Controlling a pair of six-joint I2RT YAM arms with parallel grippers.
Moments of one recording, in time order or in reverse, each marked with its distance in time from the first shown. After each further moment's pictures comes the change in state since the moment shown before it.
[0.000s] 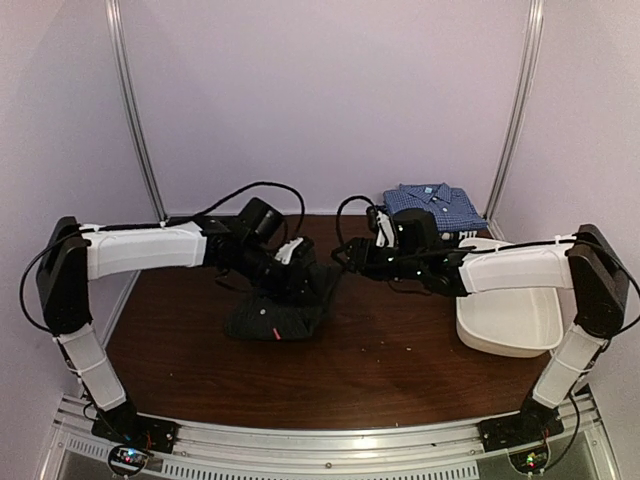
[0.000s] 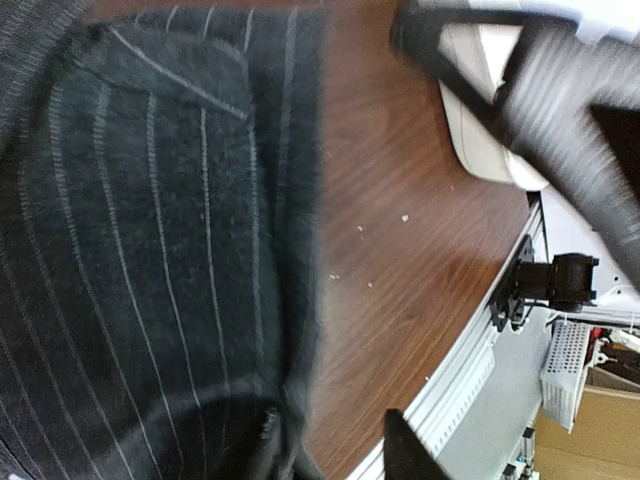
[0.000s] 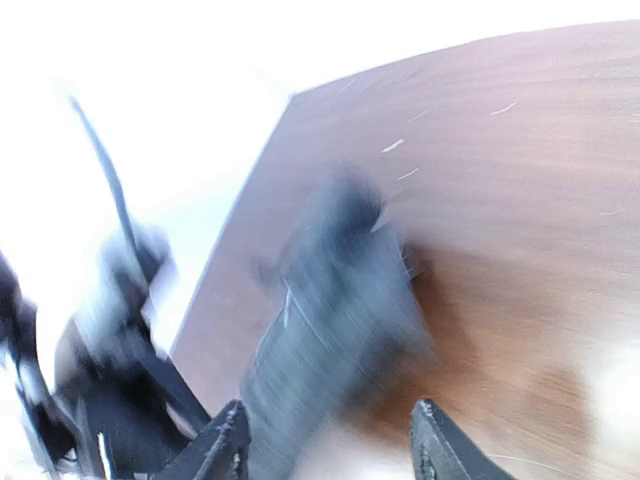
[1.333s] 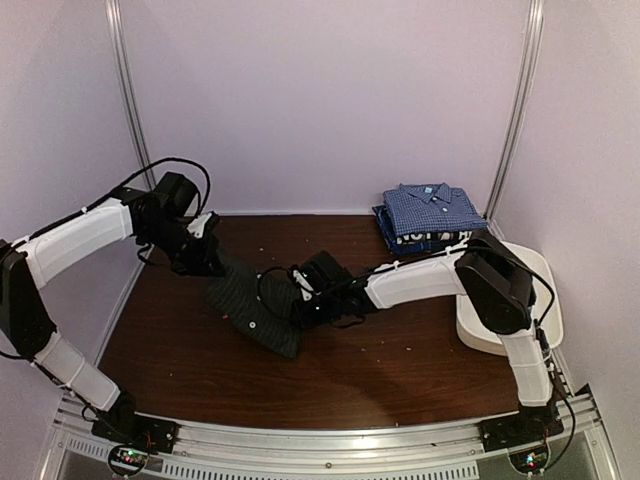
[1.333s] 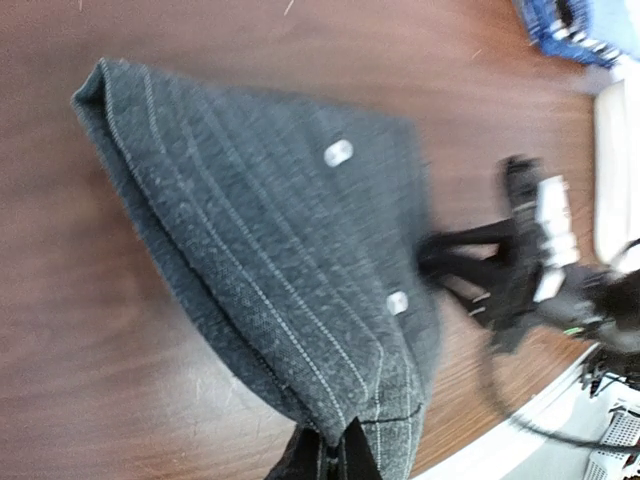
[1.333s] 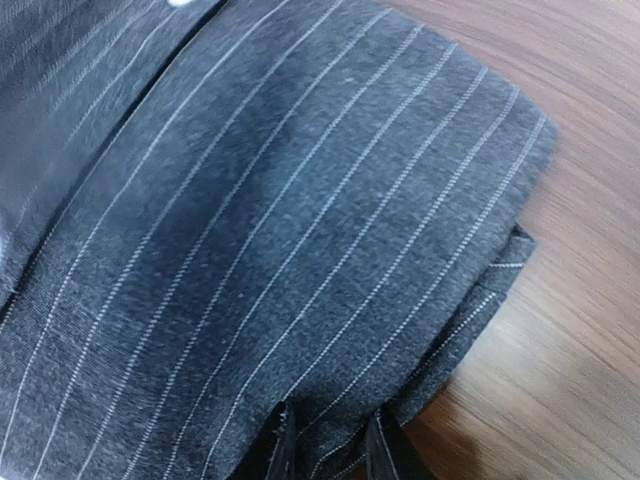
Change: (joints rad) left arm 0.341 -0.230 -0.084 -0.374 -0.208 0.157; right arm 0.187 0.469 0.415 -0.429 0.147 -0.304
